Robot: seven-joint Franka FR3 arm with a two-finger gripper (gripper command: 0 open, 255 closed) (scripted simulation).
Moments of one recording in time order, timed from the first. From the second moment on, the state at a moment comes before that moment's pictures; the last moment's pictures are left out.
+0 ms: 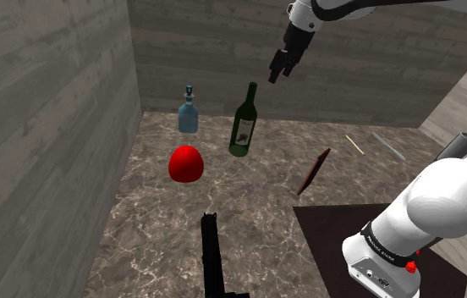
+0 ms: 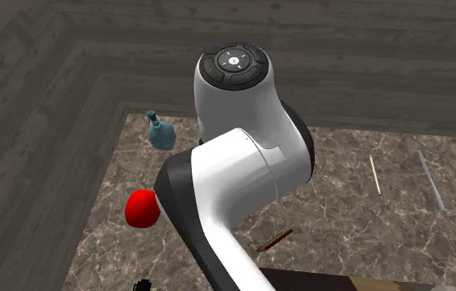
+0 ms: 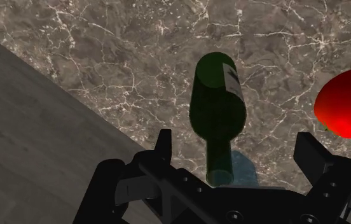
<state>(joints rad) 0.01 -0.29 0.05 -2.12 -0.01 2.01 -0.15</state>
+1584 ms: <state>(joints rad) 0.02 -0.02 0.06 -2.02 -0.03 2.19 -0.16</state>
